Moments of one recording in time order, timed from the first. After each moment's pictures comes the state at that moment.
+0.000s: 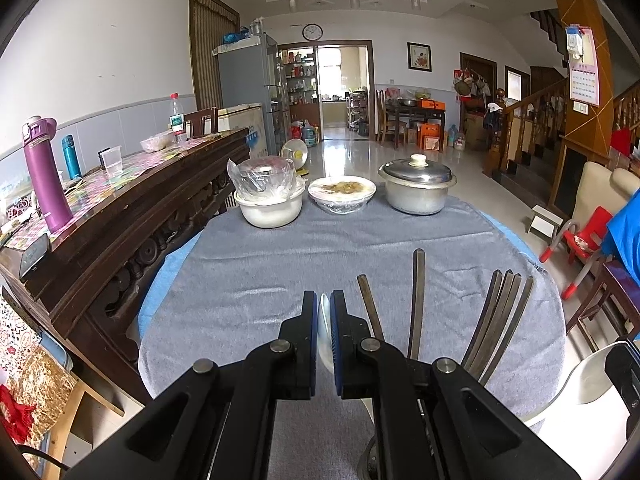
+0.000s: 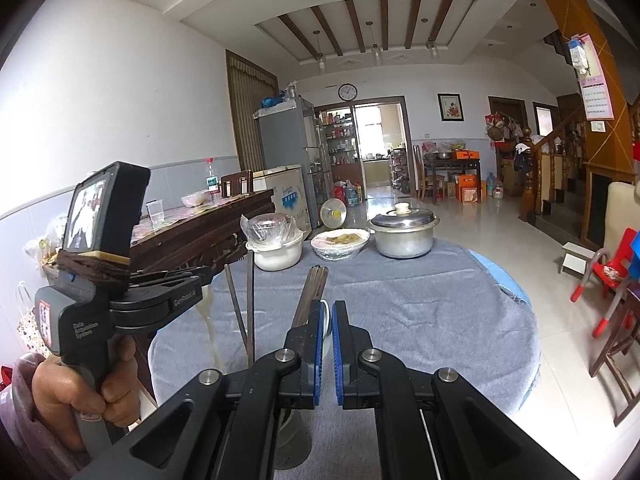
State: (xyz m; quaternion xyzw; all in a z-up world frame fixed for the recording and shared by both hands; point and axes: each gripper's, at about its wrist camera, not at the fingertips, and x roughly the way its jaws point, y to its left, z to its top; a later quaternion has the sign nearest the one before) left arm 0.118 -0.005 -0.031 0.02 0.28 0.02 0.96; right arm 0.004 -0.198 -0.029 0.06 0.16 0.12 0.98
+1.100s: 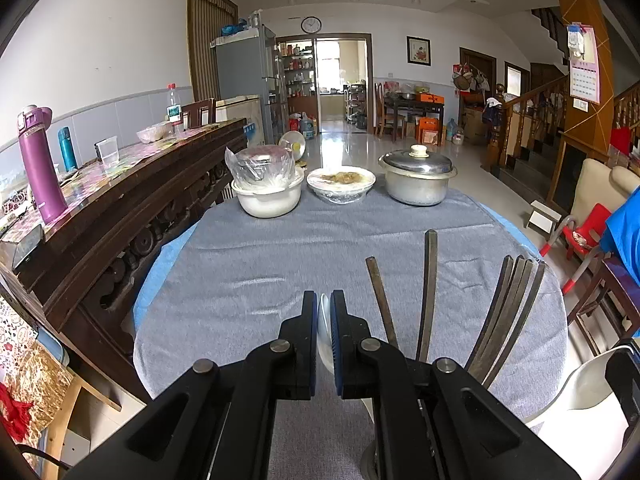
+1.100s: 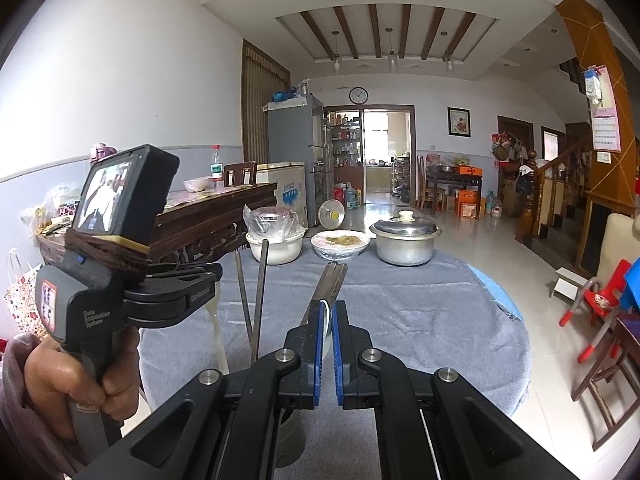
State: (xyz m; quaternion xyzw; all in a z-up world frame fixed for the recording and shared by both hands) left arm 0.121 0.000 -0.044 0.02 0.29 0.02 0.96; right arm 0.000 -0.179 -0.032 0.00 0.16 0.12 0.98
